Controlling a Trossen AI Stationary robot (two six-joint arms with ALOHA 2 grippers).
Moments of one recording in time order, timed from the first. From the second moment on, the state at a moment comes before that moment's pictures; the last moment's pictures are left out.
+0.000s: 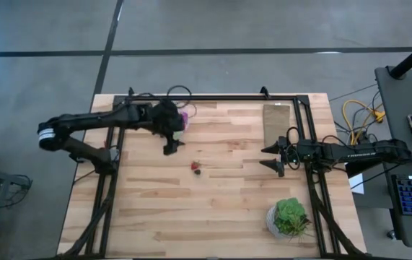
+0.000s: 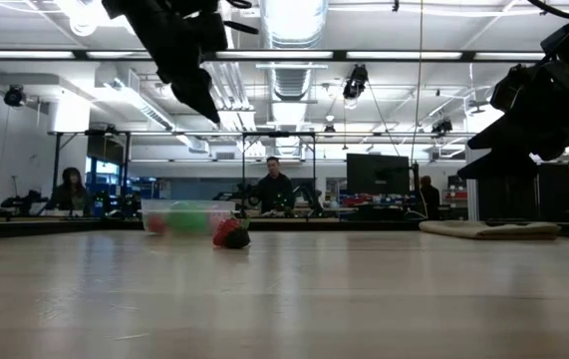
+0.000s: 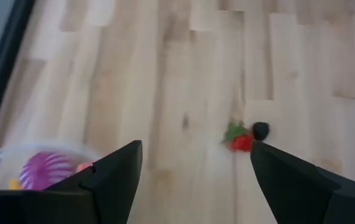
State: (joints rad) left arm 0.28 1.30 1.11 -0.70 0.09 0.17; right arm -0.02 0.38 0.02 0.01 0.08 0.45
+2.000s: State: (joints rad) left arm 0.01 1.71 1.11 -0.58 -0.10 -0.78; right arm -0.02 0.38 0.02 0.01 0.08 0.45
